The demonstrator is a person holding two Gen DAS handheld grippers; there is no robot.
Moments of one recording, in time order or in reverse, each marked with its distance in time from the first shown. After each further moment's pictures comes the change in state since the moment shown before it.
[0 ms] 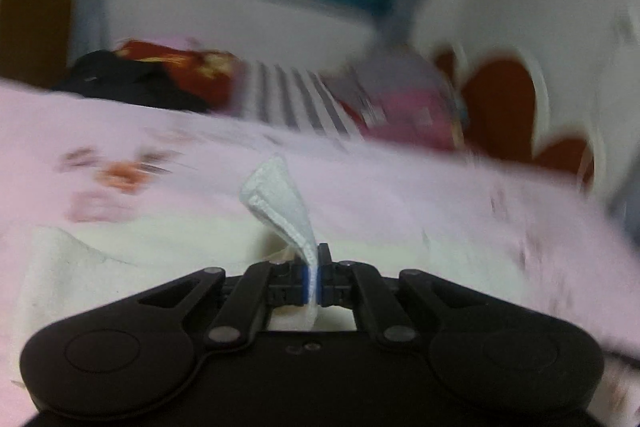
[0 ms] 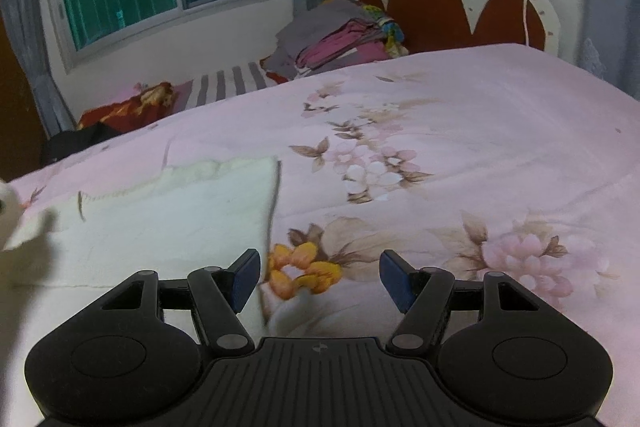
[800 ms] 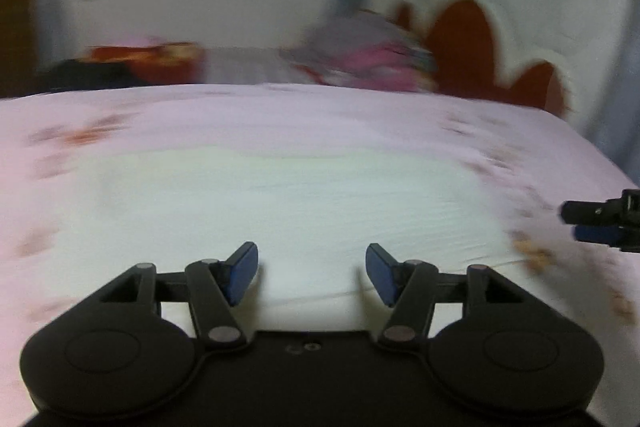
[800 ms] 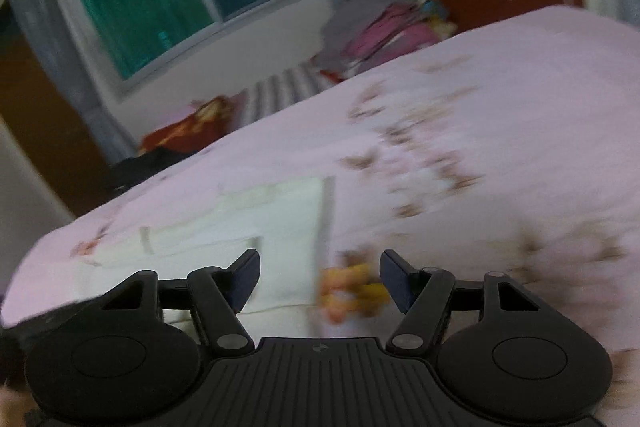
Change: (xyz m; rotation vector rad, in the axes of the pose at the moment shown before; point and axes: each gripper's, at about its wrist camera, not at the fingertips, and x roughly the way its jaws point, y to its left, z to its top) left arm -0.056 -0.014 -0.073 0.076 0.017 0.021; right arm 0.004 -0.010 0.030 0.115 0.054 0.269
